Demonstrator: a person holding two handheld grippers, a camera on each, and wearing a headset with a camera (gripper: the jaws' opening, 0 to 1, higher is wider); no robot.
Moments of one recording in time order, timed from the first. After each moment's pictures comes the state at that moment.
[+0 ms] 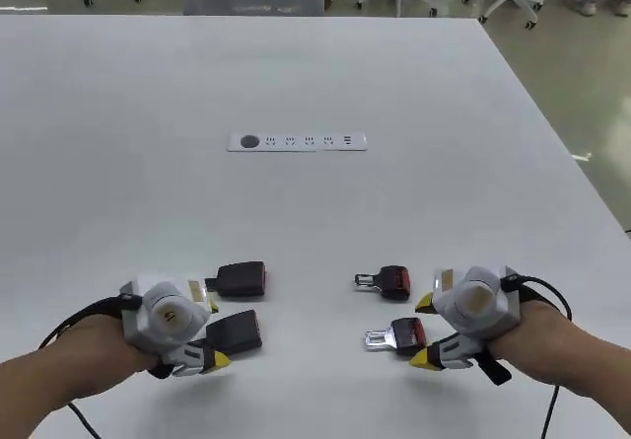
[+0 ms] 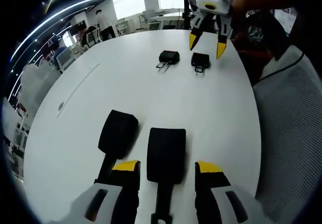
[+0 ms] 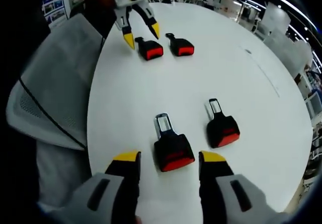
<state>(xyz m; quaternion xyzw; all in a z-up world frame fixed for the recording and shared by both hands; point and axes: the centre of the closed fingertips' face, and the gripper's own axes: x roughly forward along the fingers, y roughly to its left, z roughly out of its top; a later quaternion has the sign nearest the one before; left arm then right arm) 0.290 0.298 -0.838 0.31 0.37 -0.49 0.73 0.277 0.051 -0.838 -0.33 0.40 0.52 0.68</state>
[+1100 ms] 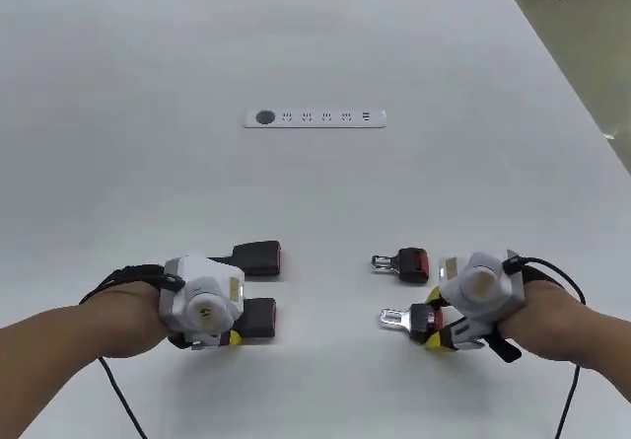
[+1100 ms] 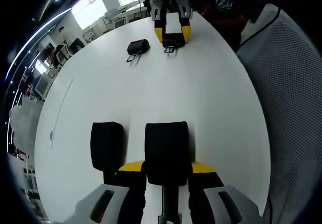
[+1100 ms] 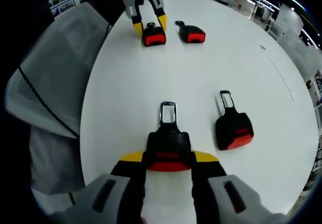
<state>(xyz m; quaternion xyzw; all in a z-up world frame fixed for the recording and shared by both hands) 0.290 0.299 -0.857 0.43 0.34 -0.55 0.64 0.278 0.048 -0.866 -0.35 0.41 0.55 0.64</state>
